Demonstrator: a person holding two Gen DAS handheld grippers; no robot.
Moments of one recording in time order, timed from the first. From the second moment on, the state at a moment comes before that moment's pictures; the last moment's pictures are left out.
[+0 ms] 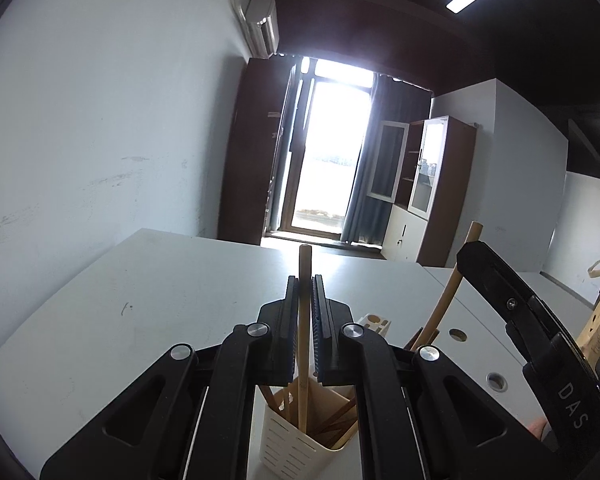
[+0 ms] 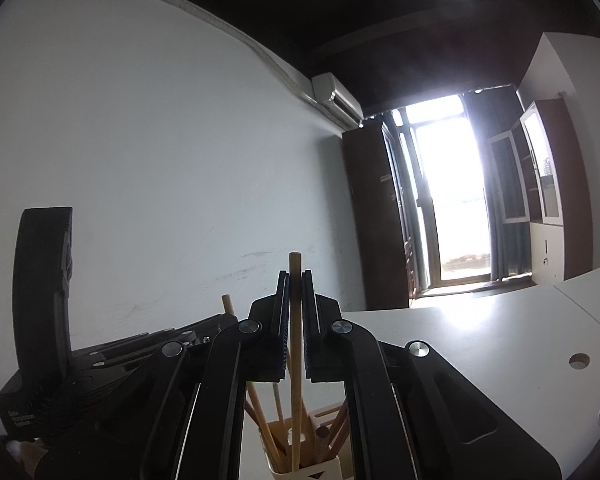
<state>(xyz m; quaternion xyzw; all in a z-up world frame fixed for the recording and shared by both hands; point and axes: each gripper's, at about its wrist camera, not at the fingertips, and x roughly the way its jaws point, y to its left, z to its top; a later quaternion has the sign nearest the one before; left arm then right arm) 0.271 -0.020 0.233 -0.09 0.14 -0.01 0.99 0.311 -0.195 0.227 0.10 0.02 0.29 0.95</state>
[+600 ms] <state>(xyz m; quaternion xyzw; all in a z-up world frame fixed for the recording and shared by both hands) 0.269 -0.013 0.198 -0.06 0.15 -0.02 0.99 0.309 -0.194 0.185 0.13 0.08 0.28 0.95</state>
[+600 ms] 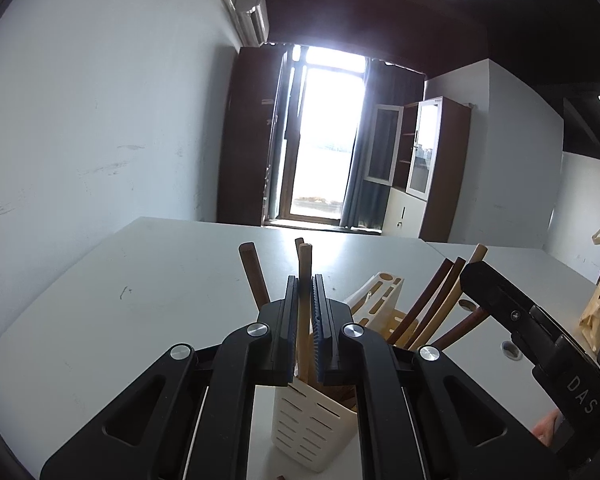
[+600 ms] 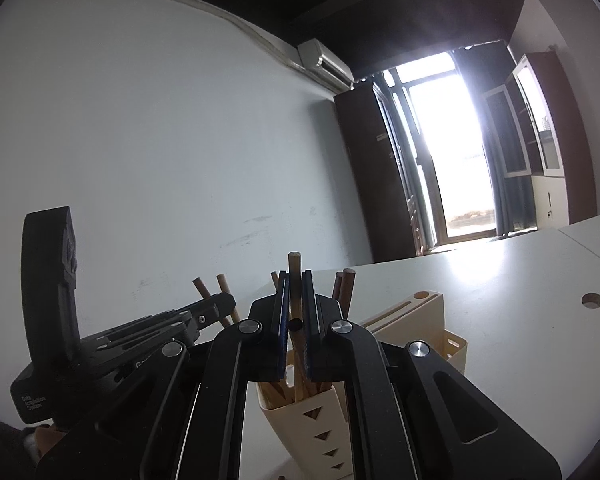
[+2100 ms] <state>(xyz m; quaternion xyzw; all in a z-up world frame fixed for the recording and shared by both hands) 0.265 -0.006 0.141 -0.09 0.19 -0.02 0.98 0.304 -0.166 0.158 0.11 0.06 0.25 0.96</state>
